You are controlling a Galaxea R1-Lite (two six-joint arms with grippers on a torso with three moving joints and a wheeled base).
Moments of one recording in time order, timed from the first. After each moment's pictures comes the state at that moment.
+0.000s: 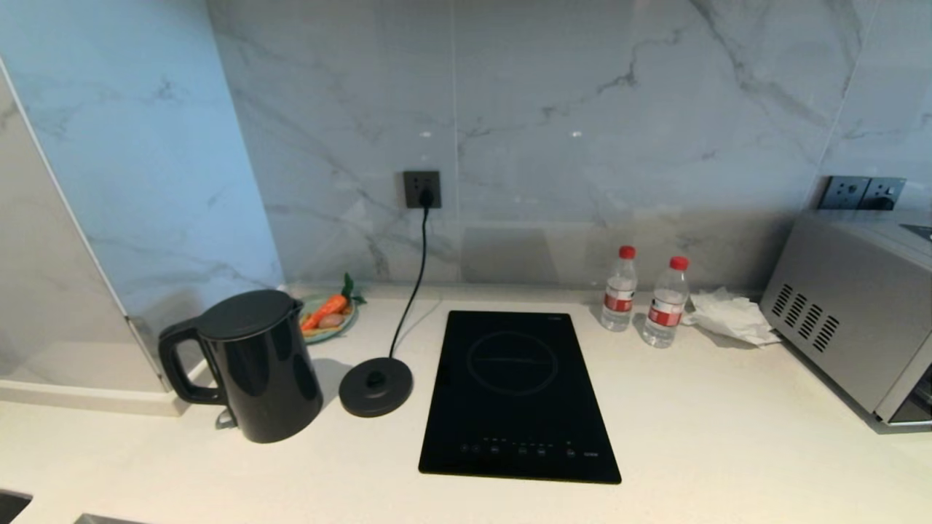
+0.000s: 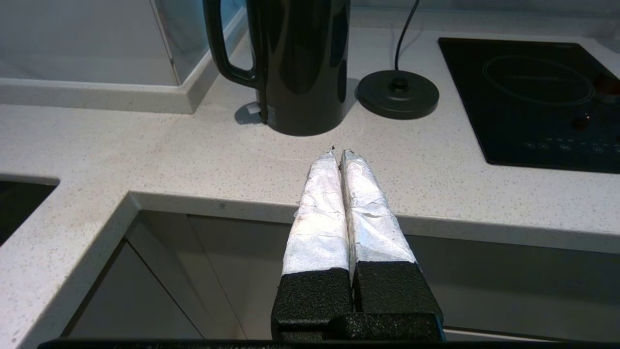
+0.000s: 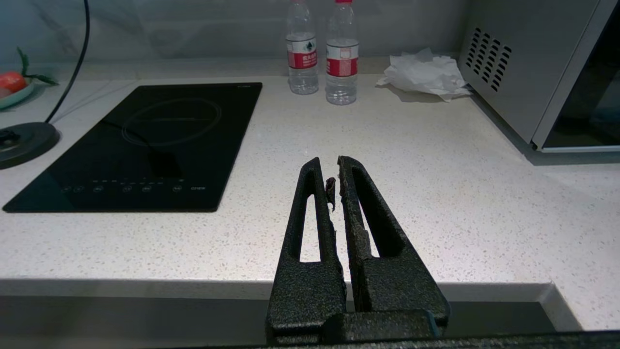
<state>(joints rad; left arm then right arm) 0.00 0.00 -0.08 0.22 0.02 0.01 0.00 0.00 0.00 -0.01 0.00 0.00</state>
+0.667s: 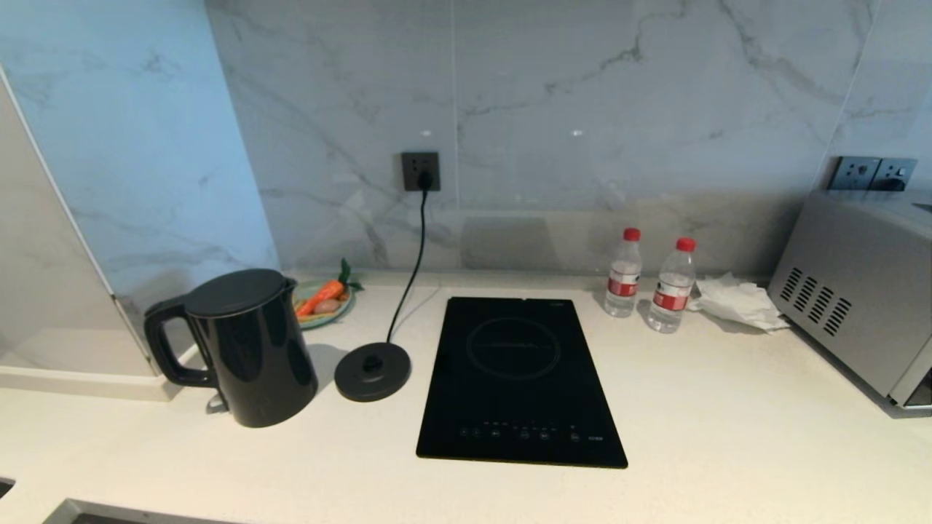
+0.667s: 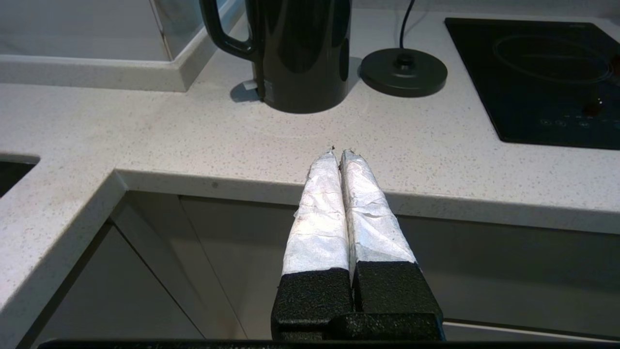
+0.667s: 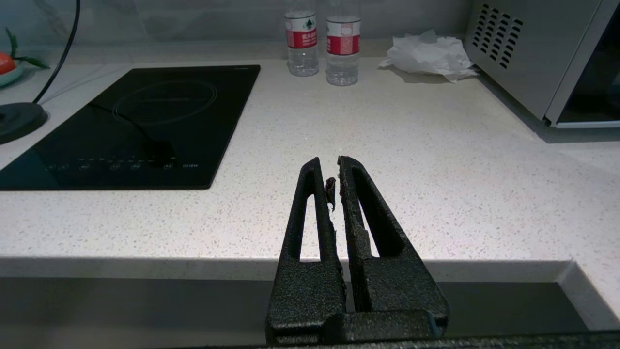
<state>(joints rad) 0.00 0.00 -0.08 0.22 0.02 0.01 0.00 0.00 0.00 -0.01 0.00 0.00</state>
